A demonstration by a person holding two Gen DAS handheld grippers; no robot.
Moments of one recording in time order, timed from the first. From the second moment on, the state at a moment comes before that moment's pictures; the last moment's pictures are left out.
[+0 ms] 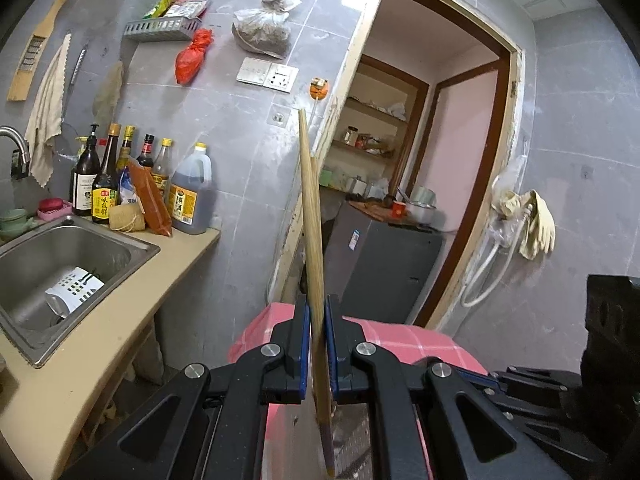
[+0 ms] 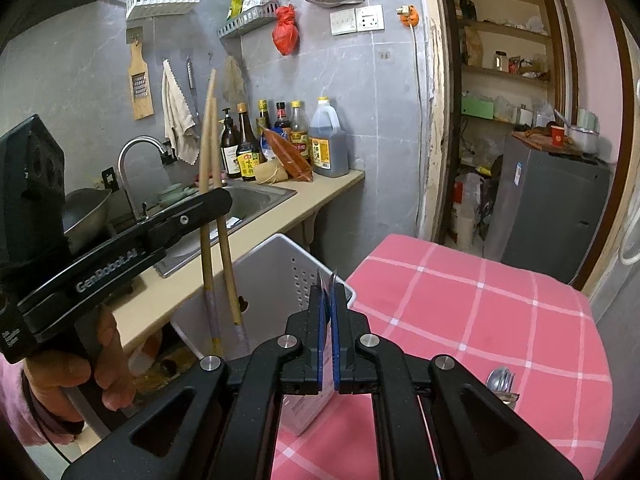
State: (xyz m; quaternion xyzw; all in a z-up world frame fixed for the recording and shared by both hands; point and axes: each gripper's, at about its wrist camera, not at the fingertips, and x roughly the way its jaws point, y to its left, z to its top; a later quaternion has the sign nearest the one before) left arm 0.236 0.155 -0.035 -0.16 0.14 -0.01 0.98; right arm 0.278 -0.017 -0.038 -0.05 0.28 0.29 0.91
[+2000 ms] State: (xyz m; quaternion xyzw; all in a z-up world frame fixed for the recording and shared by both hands) left arm 0.217 0.064 -0.009 -0.11 0.19 -0.06 0.97; right arm 0.232 -0.175 0.002 0.06 0.17 0.15 0.97
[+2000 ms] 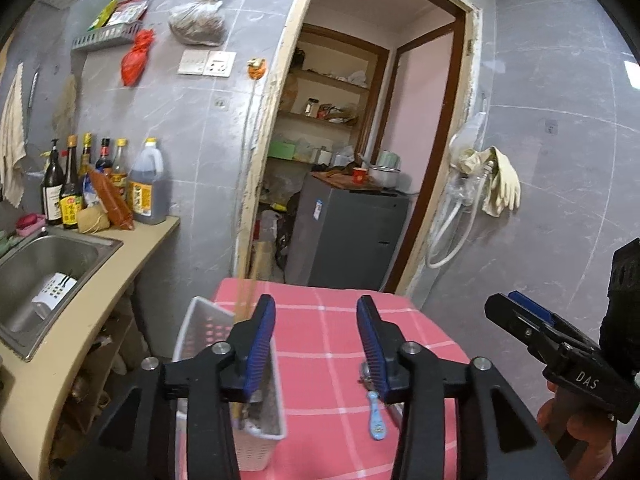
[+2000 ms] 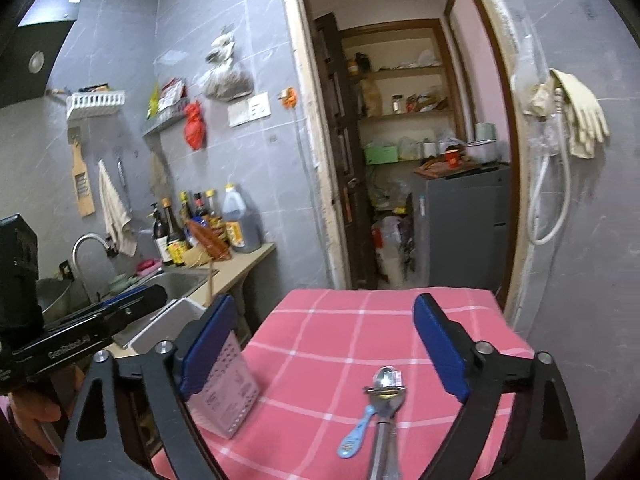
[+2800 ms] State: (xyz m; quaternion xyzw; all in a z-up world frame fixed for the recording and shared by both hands) left arm 0.242 -0.037 -0.040 -0.10 0.20 -0.08 0.97; right arm 0.238 -0.291 -0.028 0.07 0.17 0.08 0.98
